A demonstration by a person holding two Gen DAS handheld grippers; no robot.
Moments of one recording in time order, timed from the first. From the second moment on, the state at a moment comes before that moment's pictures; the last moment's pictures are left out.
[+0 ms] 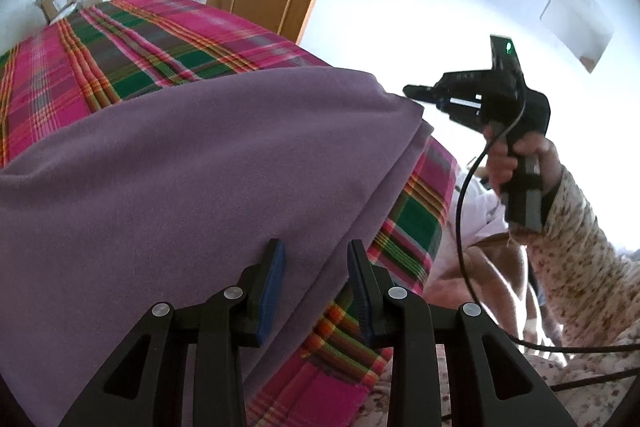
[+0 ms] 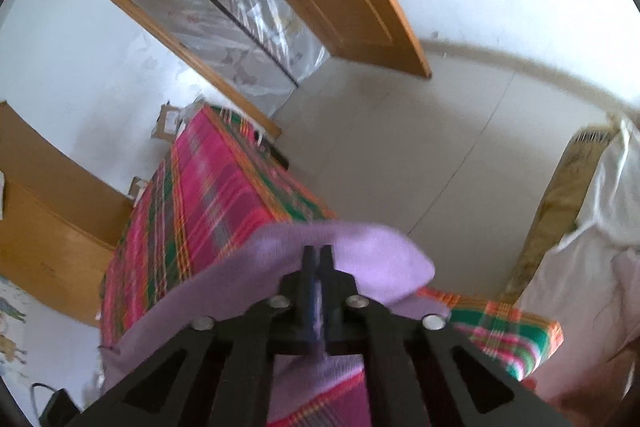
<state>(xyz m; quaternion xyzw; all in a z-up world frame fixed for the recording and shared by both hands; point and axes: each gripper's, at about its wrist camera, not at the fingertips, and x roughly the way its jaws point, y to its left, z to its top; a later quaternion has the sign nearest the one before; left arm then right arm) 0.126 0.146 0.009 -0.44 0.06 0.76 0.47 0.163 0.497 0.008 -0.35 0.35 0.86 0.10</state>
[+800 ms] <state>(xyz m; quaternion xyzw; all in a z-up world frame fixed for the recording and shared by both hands) 0.133 0.156 0.009 -0.44 0.08 0.77 0.46 0.186 0.435 0.000 -0.41 0.33 0.85 -0.03</state>
